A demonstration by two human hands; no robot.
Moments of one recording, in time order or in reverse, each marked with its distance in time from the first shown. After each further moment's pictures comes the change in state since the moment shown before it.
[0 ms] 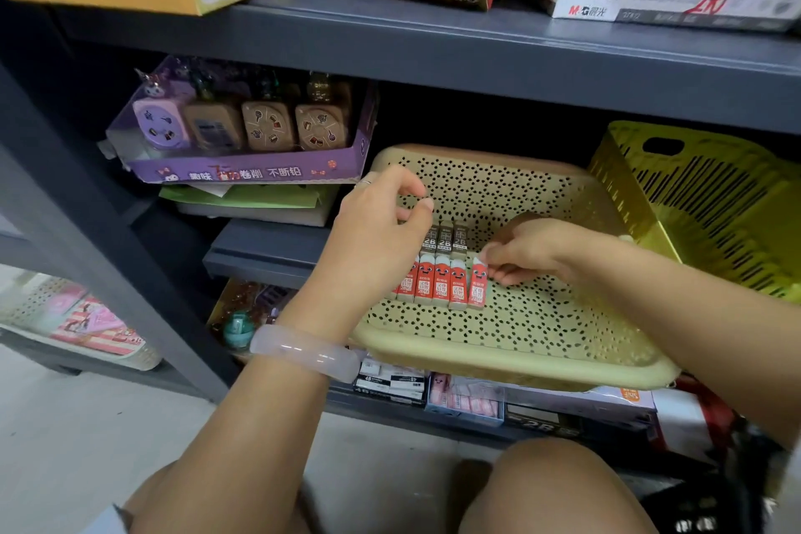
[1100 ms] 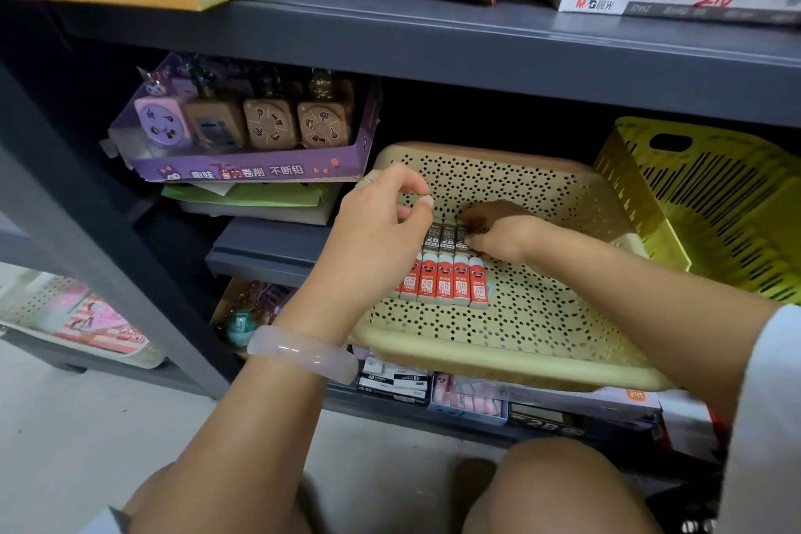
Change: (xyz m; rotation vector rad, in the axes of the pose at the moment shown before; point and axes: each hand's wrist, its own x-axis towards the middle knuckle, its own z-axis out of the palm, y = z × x) left_hand -0.001 -0.002 -0.002 -0.036 -0.001 0.009; right_hand 0.013 -0.021 0.015 -0.542 0.243 -0.206
